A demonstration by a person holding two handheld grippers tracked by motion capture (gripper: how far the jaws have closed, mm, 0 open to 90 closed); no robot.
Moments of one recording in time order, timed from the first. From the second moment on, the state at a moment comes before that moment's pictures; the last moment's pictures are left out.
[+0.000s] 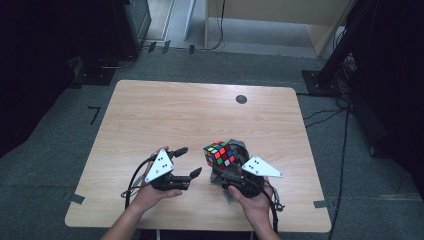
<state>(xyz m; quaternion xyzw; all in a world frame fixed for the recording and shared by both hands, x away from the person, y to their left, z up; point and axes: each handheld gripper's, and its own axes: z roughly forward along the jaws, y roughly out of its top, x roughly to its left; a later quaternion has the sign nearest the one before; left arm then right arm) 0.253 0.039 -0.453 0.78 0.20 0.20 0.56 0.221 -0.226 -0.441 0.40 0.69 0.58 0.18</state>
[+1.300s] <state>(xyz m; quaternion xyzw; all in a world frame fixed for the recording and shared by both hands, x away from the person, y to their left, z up) 0.247 0.037 -0.461 0.79 0.17 0.31 0.51 0.230 -0.246 -0.440 0.42 0.67 0.58 0.16</state>
